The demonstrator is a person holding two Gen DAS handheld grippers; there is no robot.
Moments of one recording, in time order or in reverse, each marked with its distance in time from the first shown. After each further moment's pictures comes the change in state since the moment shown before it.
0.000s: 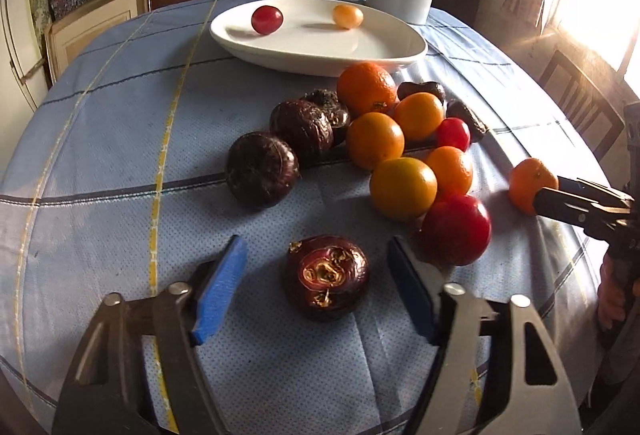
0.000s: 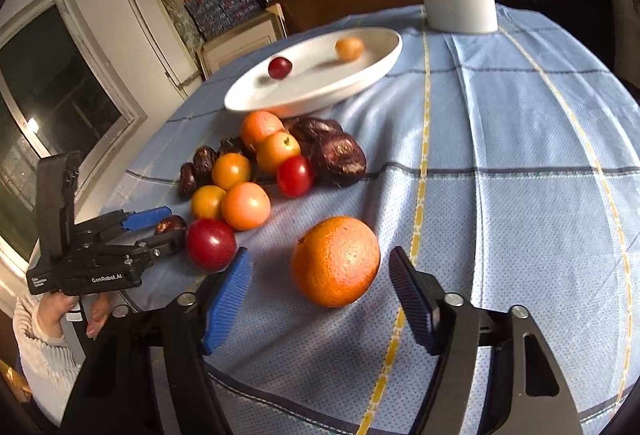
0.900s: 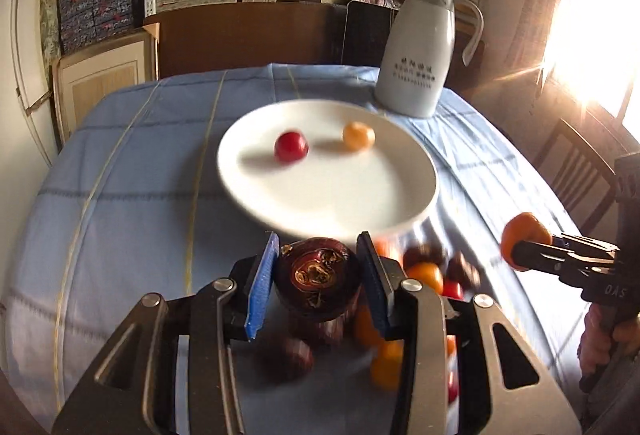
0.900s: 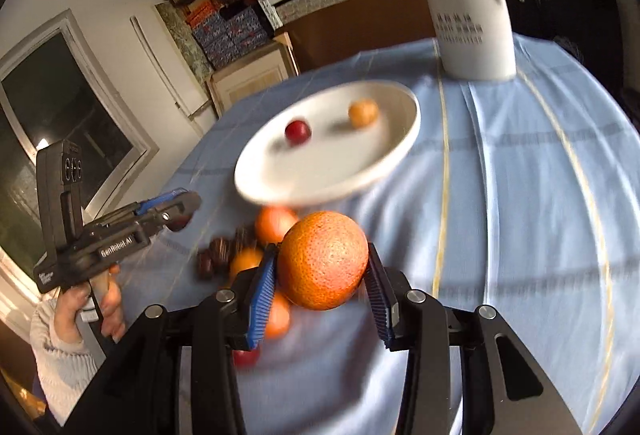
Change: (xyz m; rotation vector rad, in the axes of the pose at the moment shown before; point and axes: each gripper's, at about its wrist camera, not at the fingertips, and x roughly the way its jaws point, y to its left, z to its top) left arm -0.015 0.018 0.114 -0.039 -0.193 -0.010; right arm -0.005 0.013 0.085 0.019 -0.091 0.044
